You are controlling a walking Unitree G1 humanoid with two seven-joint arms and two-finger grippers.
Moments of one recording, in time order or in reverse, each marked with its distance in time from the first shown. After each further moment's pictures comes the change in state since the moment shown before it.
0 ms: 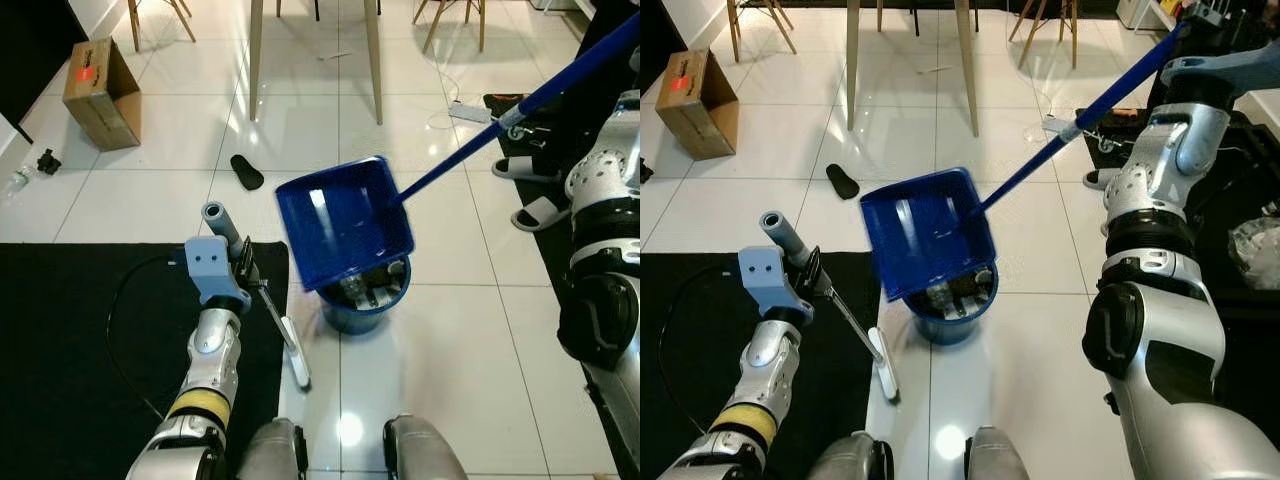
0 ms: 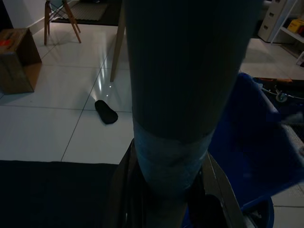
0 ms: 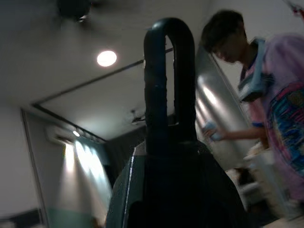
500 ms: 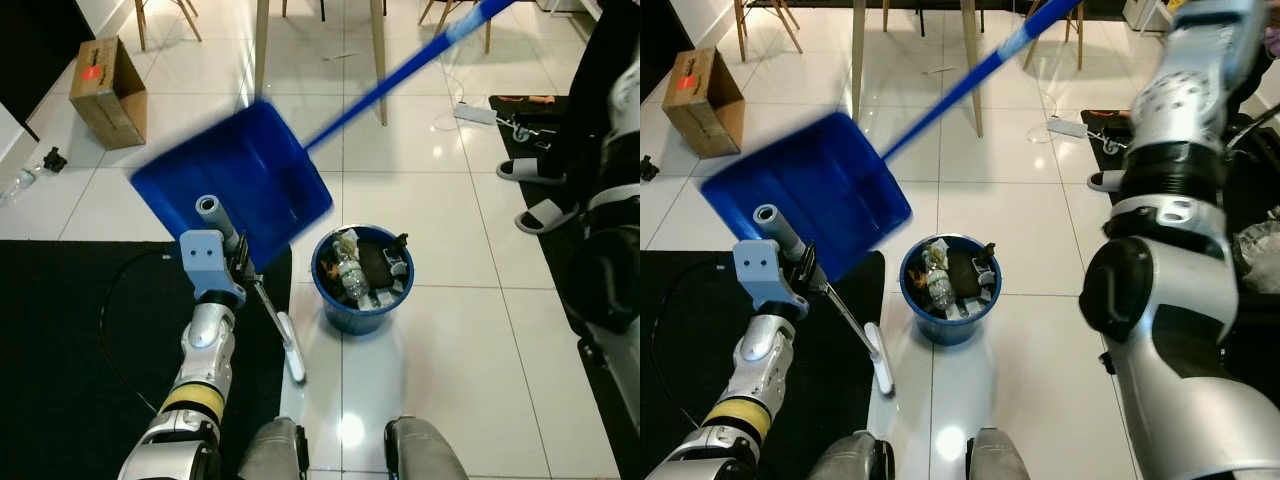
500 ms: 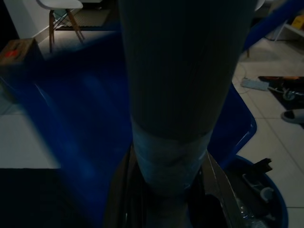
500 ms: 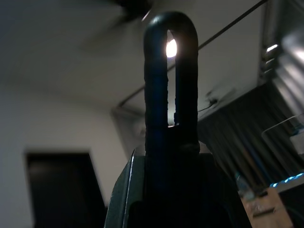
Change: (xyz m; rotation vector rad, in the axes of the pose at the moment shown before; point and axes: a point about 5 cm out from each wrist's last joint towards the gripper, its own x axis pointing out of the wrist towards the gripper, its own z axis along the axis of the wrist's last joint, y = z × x) left arm 0.006 0.006 0.007 0.062 -0.001 0.000; right arm 0.034 0.059 0.001 0.229 0.124 0.278
